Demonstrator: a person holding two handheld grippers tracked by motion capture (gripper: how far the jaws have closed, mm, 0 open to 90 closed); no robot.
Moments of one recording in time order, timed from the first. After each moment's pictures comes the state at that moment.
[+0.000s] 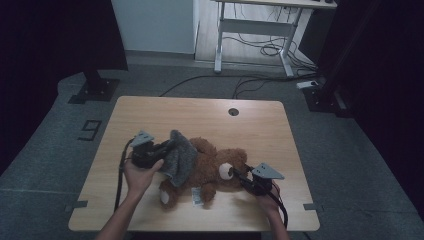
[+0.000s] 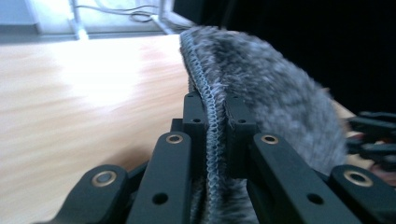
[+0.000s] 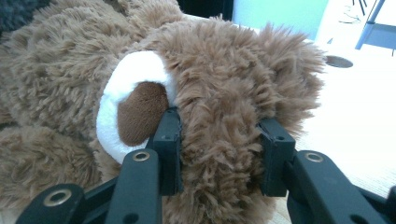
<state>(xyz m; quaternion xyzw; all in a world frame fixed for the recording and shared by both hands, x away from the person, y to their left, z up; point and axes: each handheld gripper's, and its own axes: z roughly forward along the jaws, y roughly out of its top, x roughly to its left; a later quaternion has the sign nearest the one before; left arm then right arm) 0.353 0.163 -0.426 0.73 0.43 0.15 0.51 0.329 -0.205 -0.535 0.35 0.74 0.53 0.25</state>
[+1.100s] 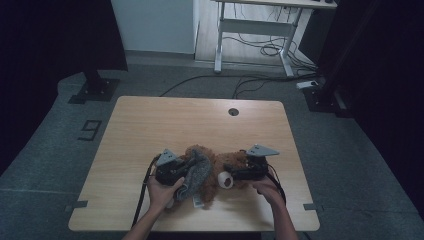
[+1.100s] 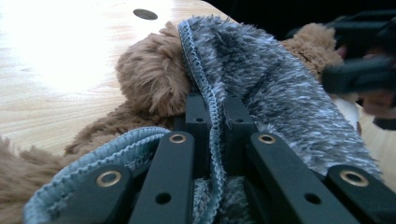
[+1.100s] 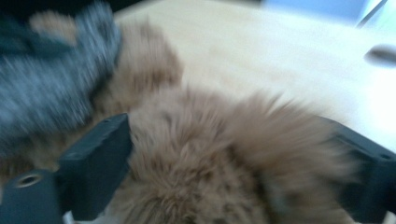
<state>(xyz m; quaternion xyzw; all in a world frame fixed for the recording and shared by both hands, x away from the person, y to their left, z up) 0.335 0.121 -0.493 0.74 0.41 0.11 0.52 0.363 -0.186 -0.486 0.36 0.78 0.49 0.15</state>
